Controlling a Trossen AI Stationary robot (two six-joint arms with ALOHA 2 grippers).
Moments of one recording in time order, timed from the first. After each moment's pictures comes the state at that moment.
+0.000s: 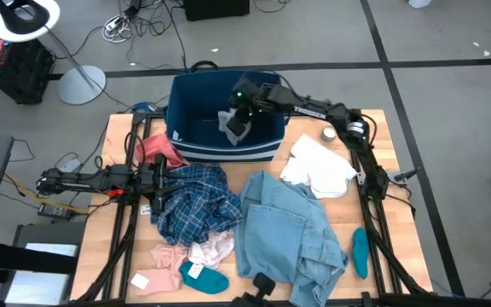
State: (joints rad) left arm -0.10 0.00 0.01 0.06 -0.12 0.12; right arm -0.46 2.17 2.03 -0.78 0.04 0.12
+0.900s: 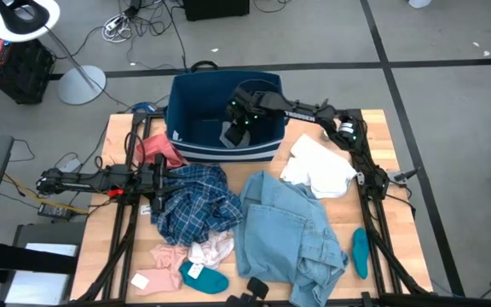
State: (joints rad) left arm -0.10 0.00 0.01 0.06 -0.12 0.12; right arm -0.45 2.25 2.03 -0.78 -0.08 0.14
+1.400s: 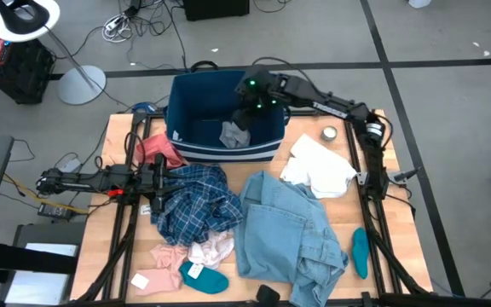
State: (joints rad) left arm -0.10 0.00 0.01 0.06 -0.12 0.12; right arm -0.44 1.98 2.03 -0.79 -0.08 0.10
